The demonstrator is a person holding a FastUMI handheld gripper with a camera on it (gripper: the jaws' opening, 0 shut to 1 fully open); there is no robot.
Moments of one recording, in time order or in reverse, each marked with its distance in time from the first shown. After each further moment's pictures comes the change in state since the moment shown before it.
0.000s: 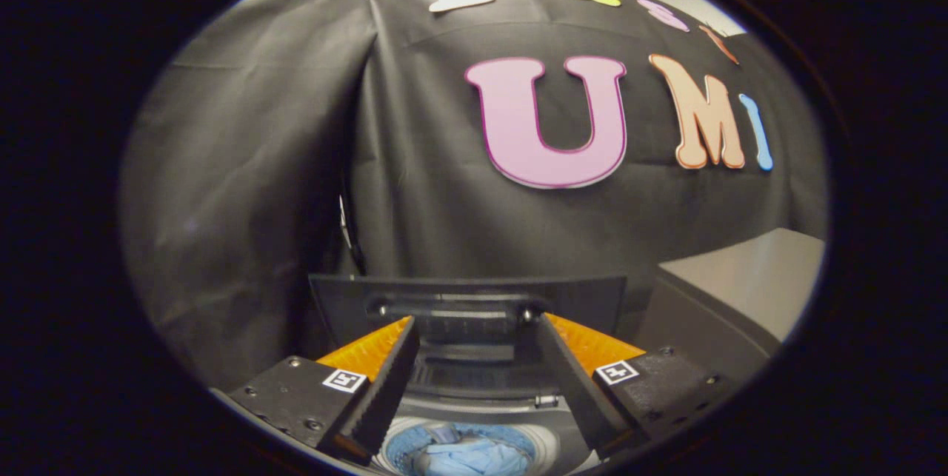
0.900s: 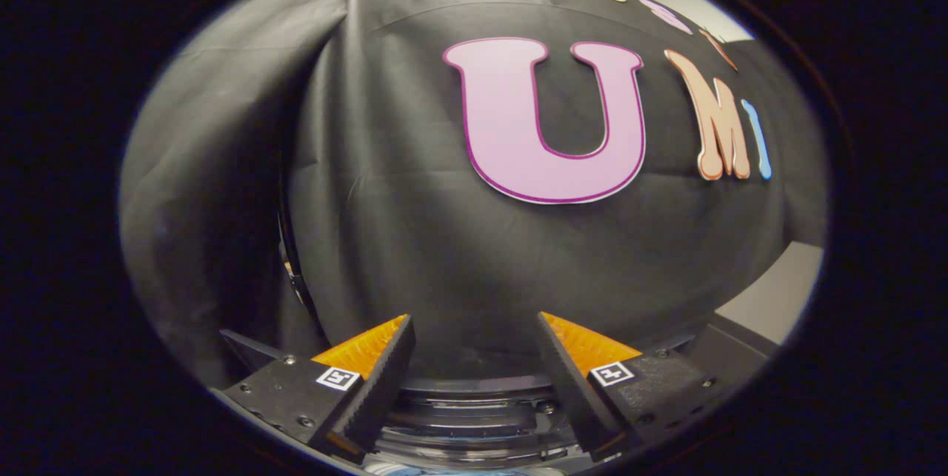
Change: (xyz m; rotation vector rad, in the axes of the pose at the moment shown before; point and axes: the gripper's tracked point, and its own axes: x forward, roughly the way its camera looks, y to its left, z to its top) arm 0.110 -0.011 0.004 -0.015 -0.025 -0.096
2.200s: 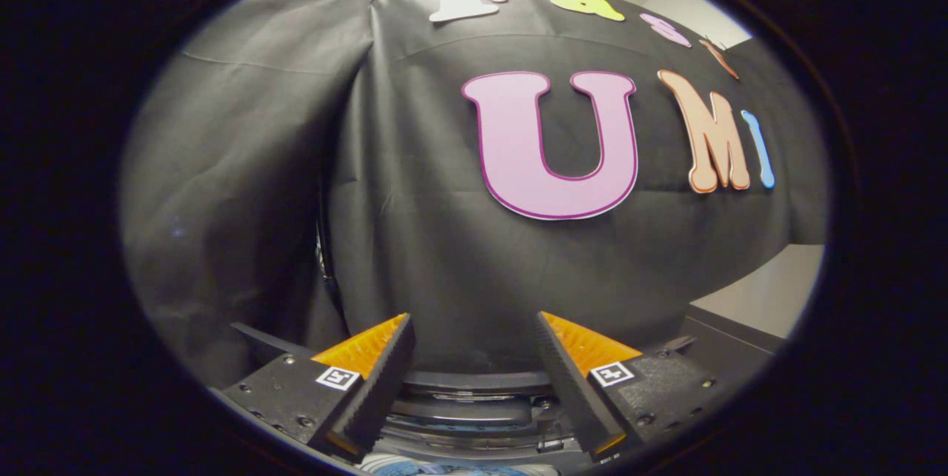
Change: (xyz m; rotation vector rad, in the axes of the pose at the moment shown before) arm -0.054 0.001 0.007 0.000 -0.090 0.046
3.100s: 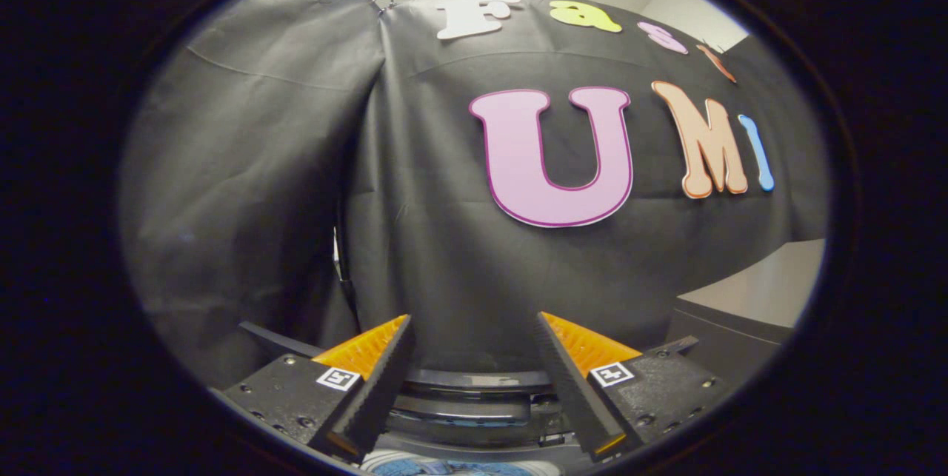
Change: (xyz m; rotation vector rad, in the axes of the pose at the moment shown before) arm -0.027 -0.002 -0.002 0.003 -0.063 0.032
